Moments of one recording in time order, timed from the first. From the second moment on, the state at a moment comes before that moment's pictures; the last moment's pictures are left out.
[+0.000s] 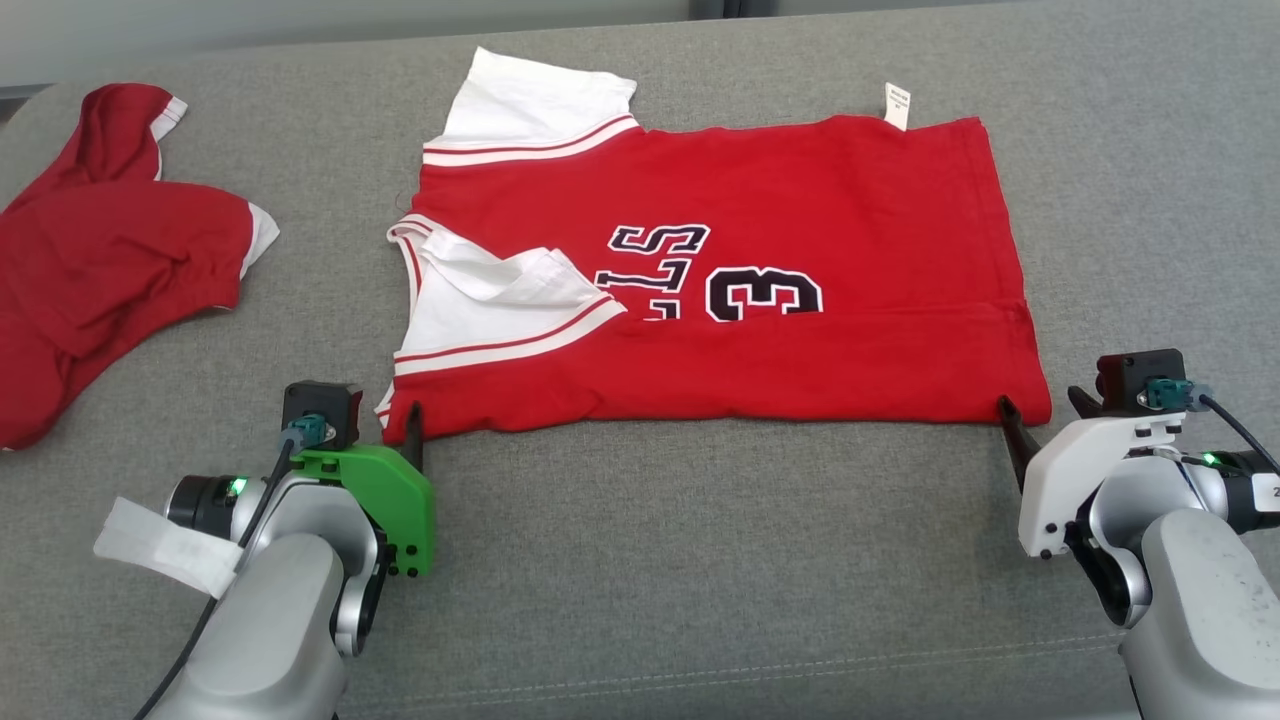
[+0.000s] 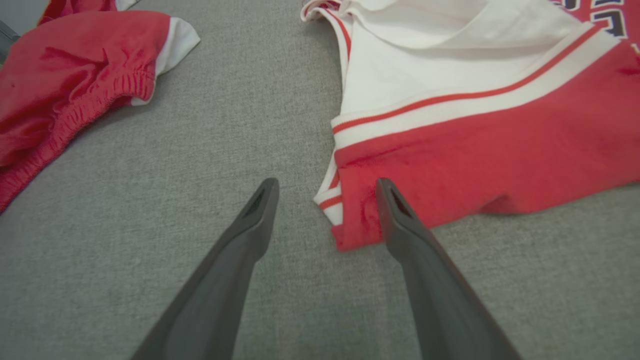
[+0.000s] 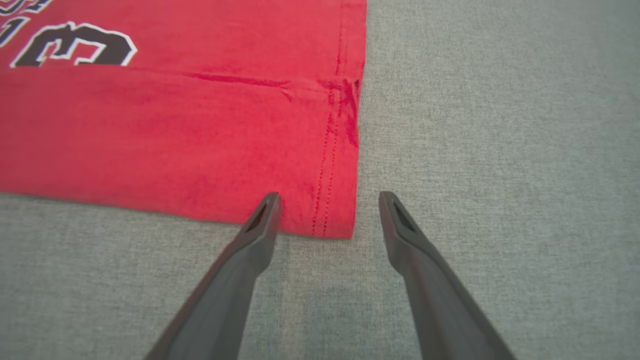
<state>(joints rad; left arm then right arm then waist) -0.52 0.25 -0.53 0.69 -0.46 0.12 0.02 -0.34 -0.18 -0.03 0.44 0.11 0.13 0.25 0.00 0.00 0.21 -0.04</state>
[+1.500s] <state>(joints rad) -0.29 0.23 -0.54 0.53 -0.61 0.12 0.14 -0.17 -0.14 -0.16 0.34 0.19 0.13 0.37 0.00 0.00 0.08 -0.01</state>
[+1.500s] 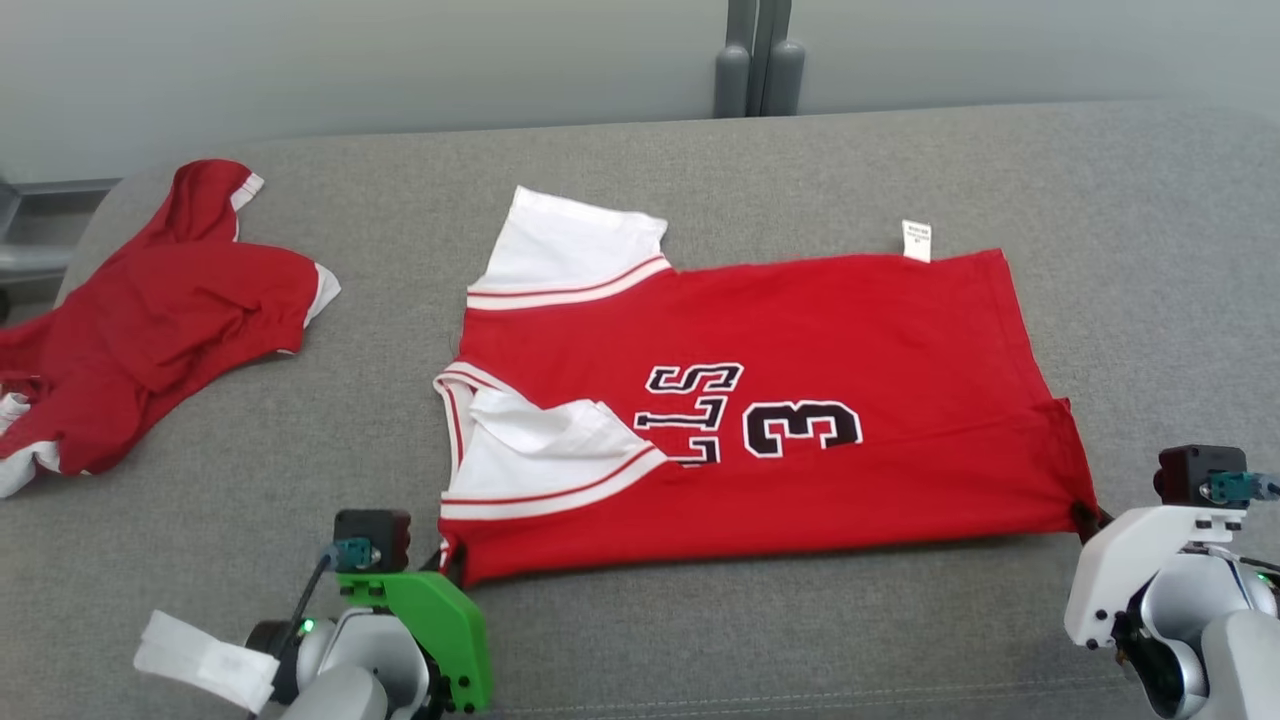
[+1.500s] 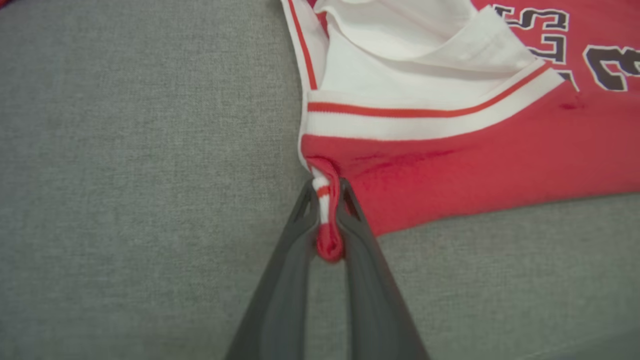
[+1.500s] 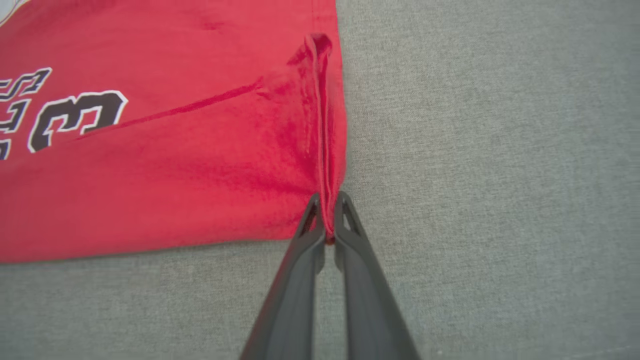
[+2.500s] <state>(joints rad) -0.09 0.23 -0.45 0.32 -0.62 0.22 -0.19 0.04 -0.05 -0.26 0.17 0.25 0.13 0.22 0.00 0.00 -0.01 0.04</state>
